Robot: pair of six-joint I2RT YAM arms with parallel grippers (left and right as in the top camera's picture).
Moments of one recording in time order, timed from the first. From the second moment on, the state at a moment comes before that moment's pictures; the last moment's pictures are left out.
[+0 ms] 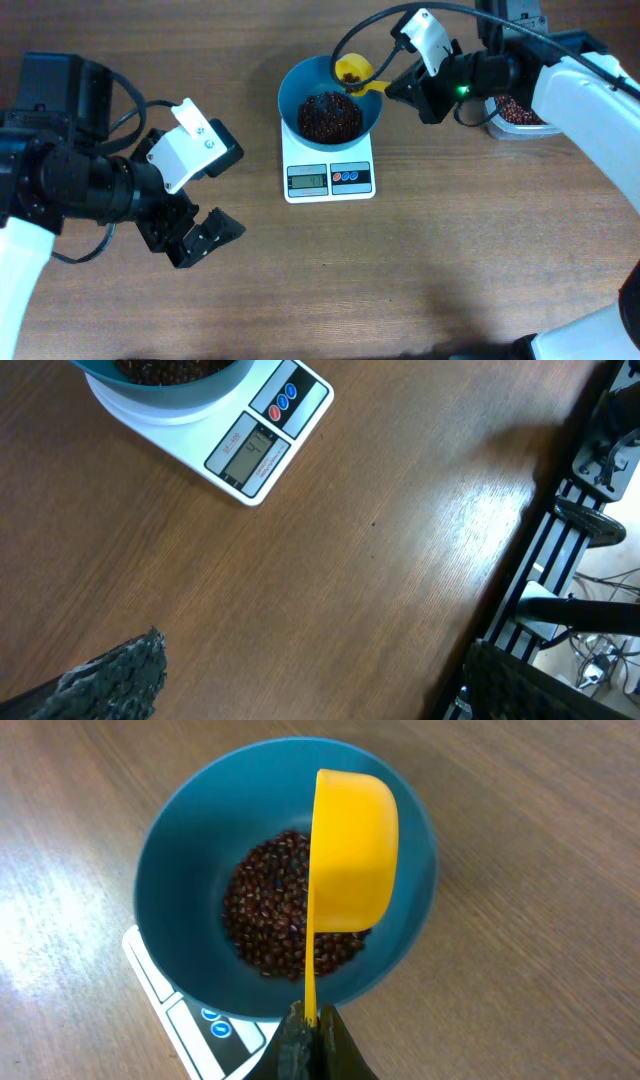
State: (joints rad) left arm -0.10 1.18 1.24 -1.33 0.52 0.79; right arm 0.14 1.68 1.27 -0.57 -0.60 -0.53
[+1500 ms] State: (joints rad) left arm -0.10 1.18 1.24 -1.33 0.52 0.79; right arm 0.28 1.59 1.41 -0.70 -0.22 -0.55
